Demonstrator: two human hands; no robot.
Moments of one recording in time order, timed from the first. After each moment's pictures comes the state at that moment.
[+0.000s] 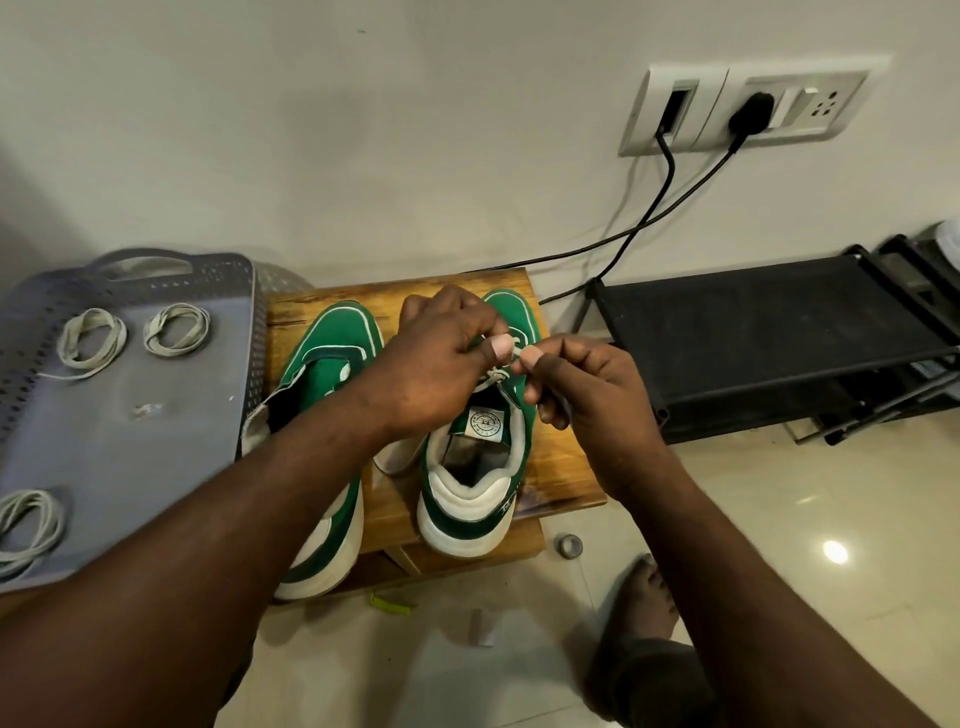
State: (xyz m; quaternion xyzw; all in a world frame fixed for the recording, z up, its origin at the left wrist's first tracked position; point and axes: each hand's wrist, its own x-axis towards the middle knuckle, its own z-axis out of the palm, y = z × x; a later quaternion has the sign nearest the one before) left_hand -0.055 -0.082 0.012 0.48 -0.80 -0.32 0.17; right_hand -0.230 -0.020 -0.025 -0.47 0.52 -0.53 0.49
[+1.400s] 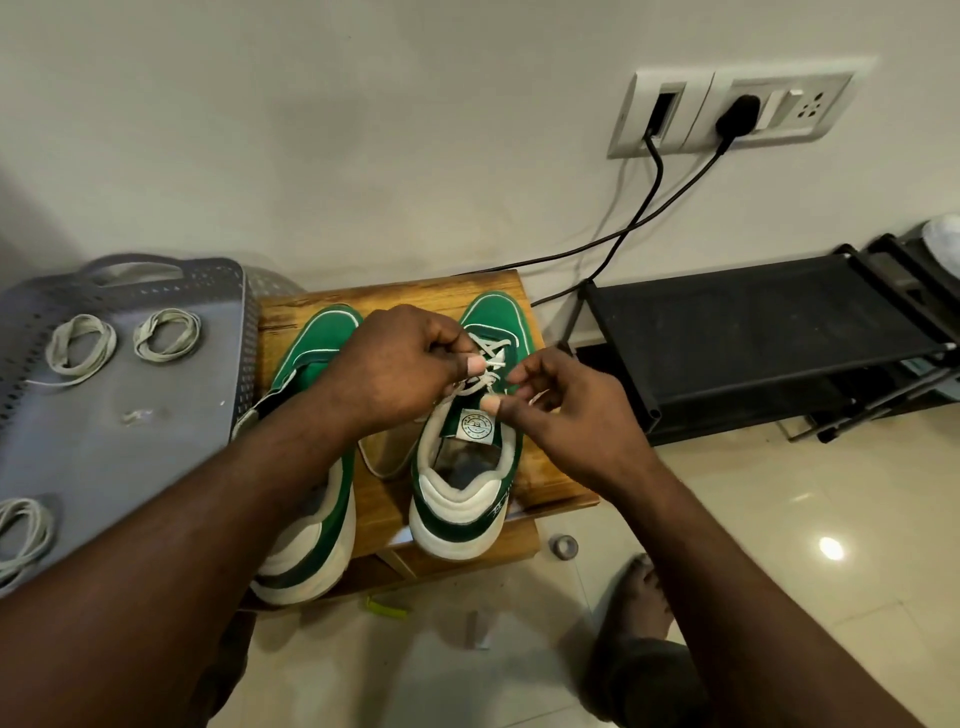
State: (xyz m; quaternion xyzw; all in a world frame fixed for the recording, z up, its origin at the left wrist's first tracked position) left_hand -0.039 -0.090 0.014 0.50 -0.77 -0.36 0.18; right_hand -0.235 -0.016 -0.035 -0.57 0.67 -0.33 0.34
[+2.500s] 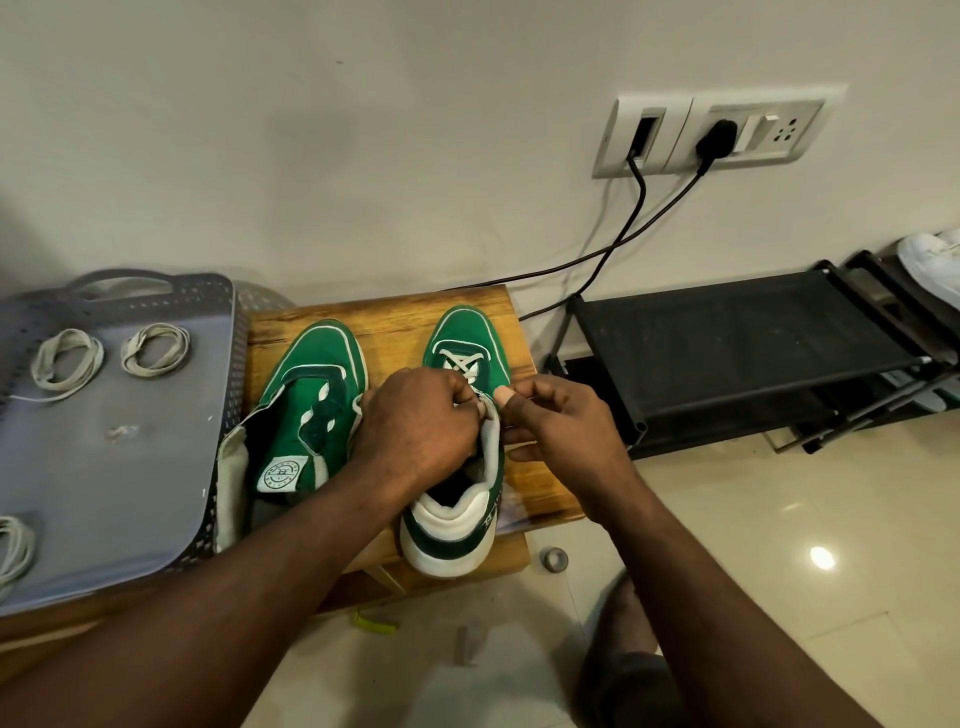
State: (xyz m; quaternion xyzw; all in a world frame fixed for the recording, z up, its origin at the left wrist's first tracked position) left_hand -0.075 -0.059 -0.019 0.62 -0.72 -0.26 0.17; right_hand -0.236 -0.019 -0.043 -0.45 0.65 -0.41 0.46
